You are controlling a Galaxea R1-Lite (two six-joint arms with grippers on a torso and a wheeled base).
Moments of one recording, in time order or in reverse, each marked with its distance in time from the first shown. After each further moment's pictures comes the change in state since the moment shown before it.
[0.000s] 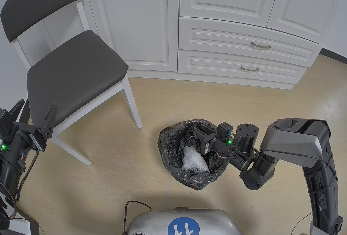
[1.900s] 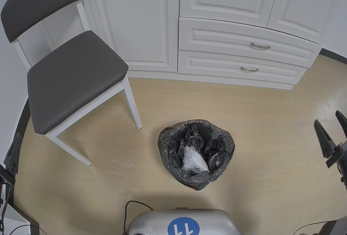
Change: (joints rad) left arm 0.097 -0.543 0.024 0.512 -0.058 -0.050; right arm 0.034 -1.514 0.929 0.299 -0.468 -0.173
